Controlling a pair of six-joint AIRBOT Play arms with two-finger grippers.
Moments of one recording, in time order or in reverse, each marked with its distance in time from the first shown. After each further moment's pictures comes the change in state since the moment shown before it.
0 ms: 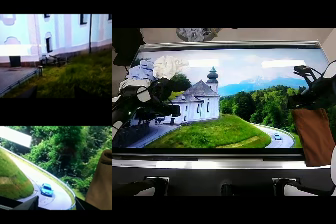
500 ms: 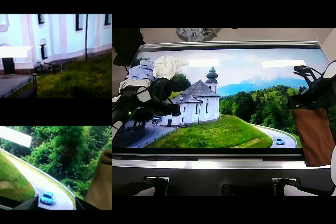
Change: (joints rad) left arm 0.000 -0.001 0.000 0.000 0.026 0.000; right arm 0.000 0.000 0.000 0.000 -0.001 0.000
